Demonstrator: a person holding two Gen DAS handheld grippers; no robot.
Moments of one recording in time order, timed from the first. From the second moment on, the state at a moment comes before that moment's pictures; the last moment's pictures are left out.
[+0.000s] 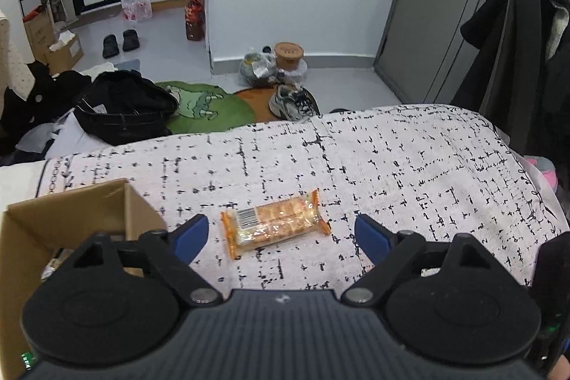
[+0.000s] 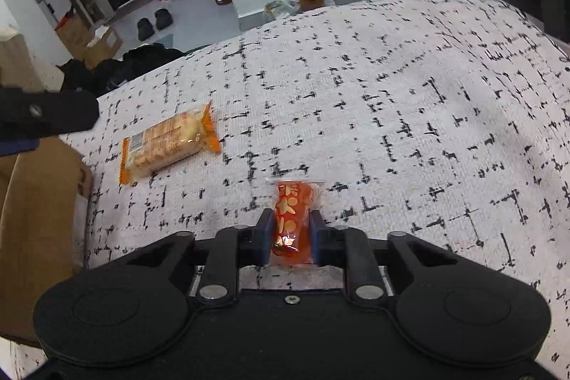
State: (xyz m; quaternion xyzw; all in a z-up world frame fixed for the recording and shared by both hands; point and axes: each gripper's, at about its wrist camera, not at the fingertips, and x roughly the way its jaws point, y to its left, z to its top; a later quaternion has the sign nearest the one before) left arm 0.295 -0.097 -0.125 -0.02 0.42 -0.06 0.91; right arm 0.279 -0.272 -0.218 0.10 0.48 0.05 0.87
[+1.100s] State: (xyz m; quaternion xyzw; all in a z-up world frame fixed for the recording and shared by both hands) left arm 0.368 -0.126 -0.212 0.09 0.49 0.03 0.87; right arm 0.291 -0.317 -0.210 0.16 0.48 0.05 0.86
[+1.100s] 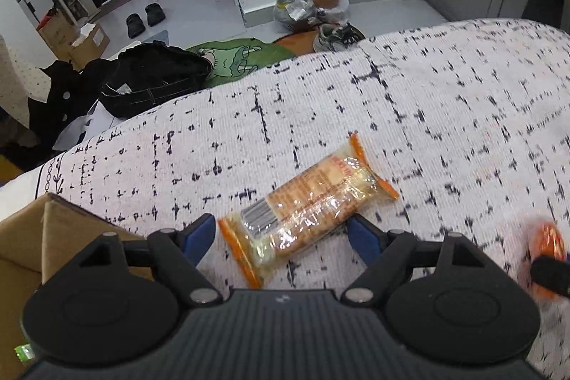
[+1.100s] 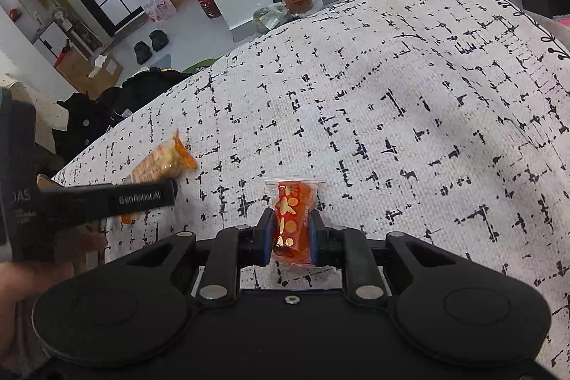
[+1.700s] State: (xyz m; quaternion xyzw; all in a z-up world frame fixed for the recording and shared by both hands) left arm 0.365 -0.120 -0.209 -0.02 0.50 -0.03 0.87; right arm 0.288 -0.318 -0.211 0.17 0.48 0.05 0.86
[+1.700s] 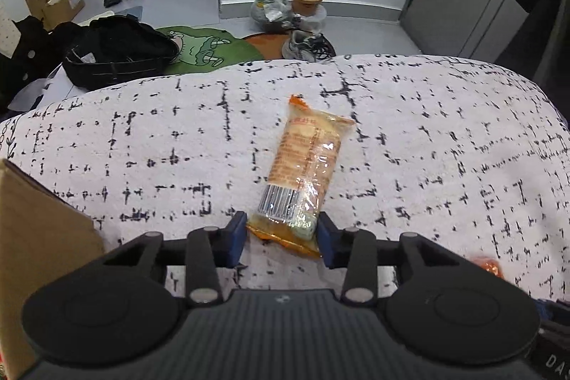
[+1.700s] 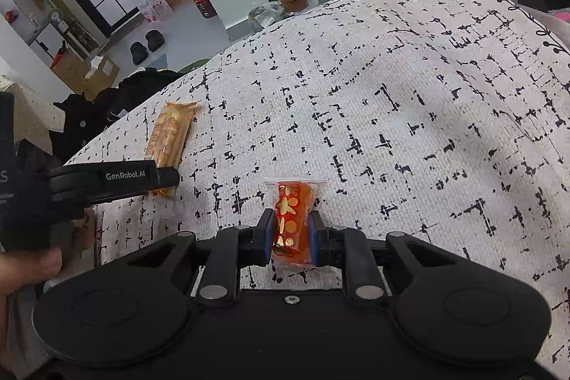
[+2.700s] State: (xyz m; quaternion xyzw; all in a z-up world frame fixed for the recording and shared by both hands) left arm 0.333 -0.141 -0.206 -0.01 0.51 -0.04 0.86; right arm 0.280 -0.310 -0.197 0.13 0.47 0.04 0.87
